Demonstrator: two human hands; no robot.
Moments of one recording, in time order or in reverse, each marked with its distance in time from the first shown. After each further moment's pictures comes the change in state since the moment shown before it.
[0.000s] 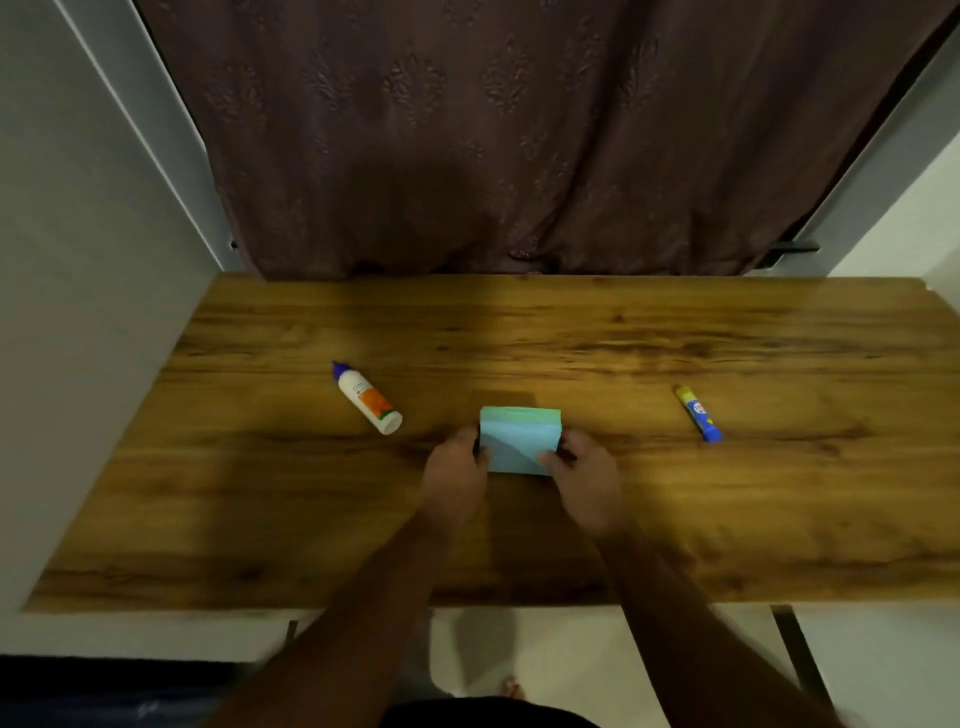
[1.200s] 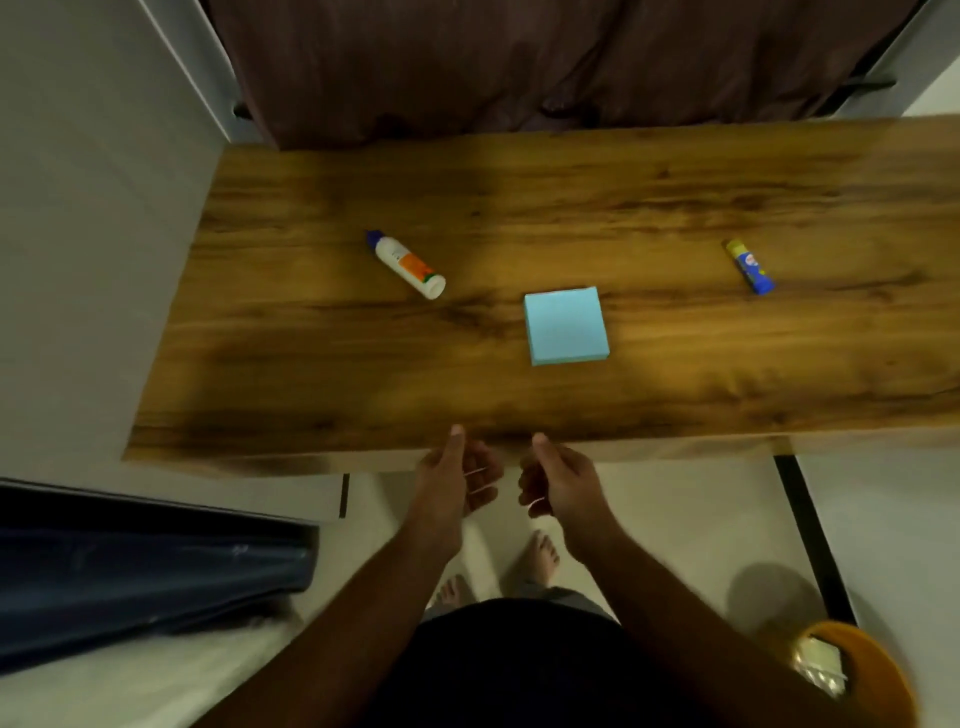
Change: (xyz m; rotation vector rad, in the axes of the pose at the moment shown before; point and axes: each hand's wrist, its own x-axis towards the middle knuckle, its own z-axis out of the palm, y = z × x) left_hand -0.163 -0.081 -0.020 -1.057 -0.061 -0.723; right_hand -0.178 -0.007 0.083 0.638 -0.208 0.526
